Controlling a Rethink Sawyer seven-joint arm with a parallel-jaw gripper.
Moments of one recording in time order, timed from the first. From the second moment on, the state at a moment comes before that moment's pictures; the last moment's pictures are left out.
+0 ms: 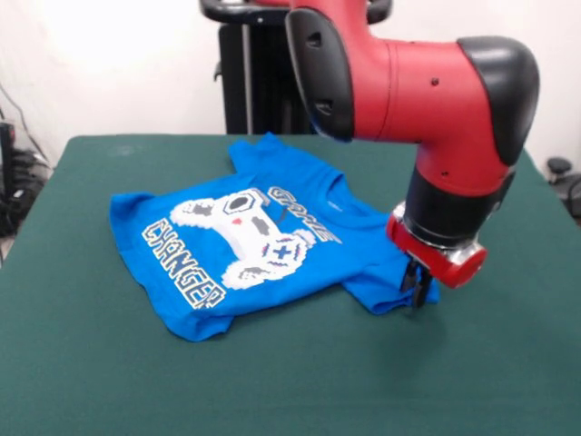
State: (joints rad) arm 0.06 -0.27 -0.06 1.24 -0.10 0.66 2.74
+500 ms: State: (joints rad) arm 0.09 -0.31 -0.07 1.25 -0.19 0.67 2.74
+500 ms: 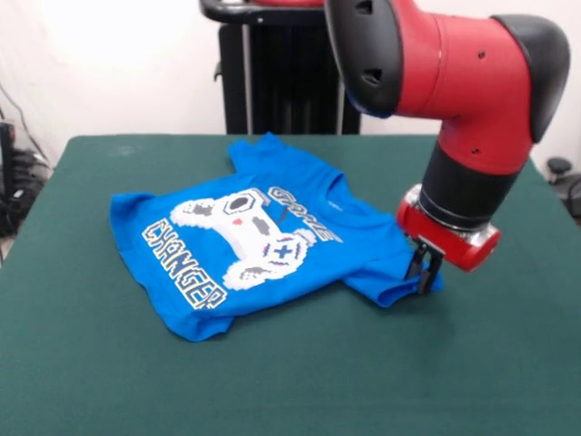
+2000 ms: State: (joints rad) arm 0.04 -0.29 -0.01 1.24 -0.22 0.64 2.74
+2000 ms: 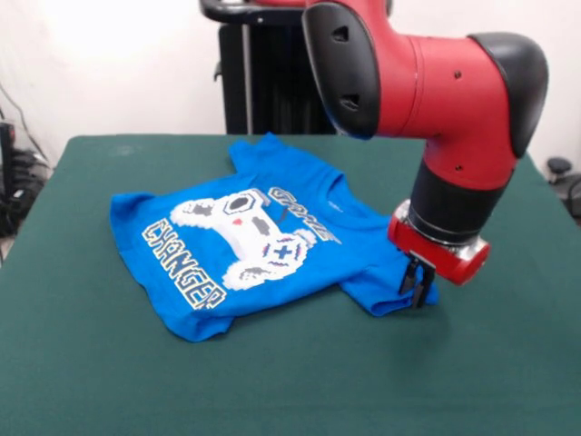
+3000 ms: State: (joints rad) arm 0.08 -0.29 -0.01 1.22 -0.26 0.69 2.74
